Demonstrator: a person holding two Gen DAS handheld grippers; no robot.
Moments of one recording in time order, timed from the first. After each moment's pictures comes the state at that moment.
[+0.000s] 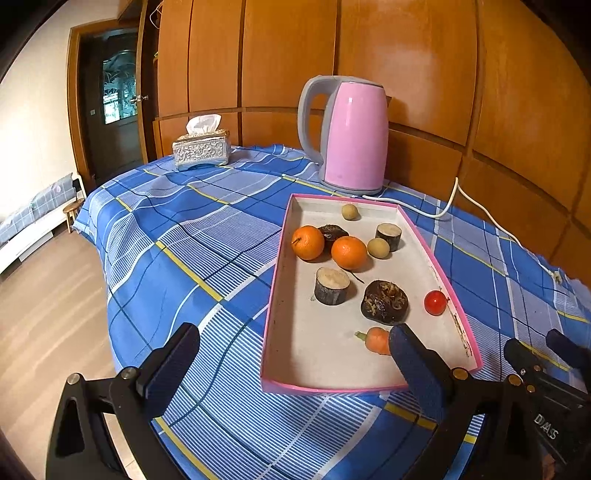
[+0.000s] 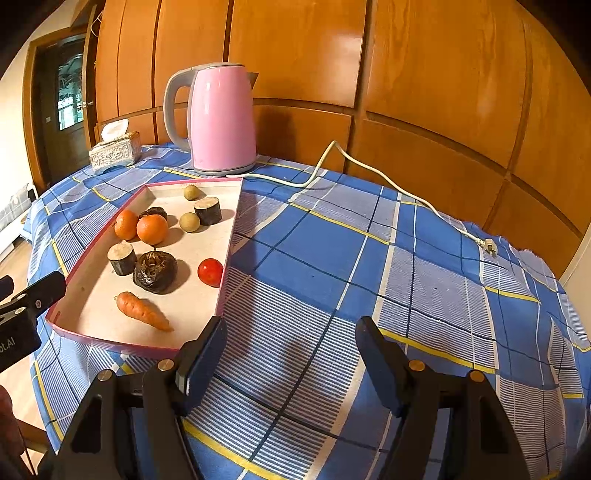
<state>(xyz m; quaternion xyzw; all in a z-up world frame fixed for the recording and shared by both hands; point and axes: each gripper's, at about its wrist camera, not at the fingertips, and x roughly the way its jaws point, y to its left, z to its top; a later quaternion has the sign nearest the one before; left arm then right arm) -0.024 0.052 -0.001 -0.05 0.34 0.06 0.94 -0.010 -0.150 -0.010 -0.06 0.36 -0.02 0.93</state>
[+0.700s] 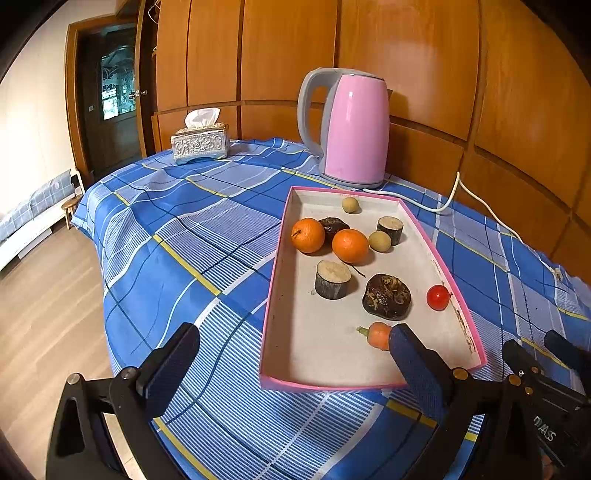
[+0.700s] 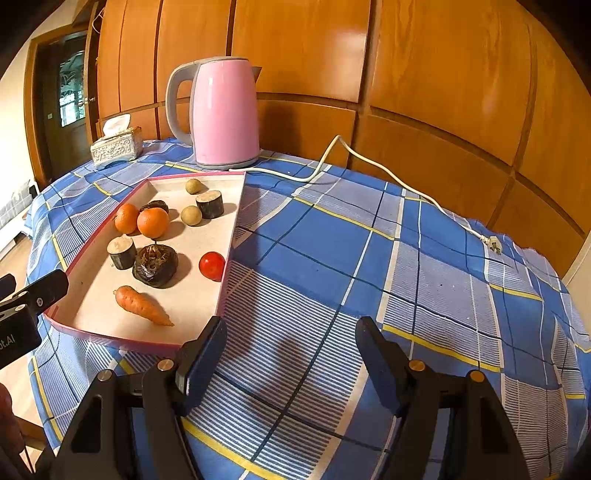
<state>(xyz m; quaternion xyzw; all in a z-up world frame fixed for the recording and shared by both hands) -0.021 0.052 -0.005 -0.05 0.34 0.06 0.94 -0.007 -0.149 -0.016 -0.06 0.37 -0.02 0.93</state>
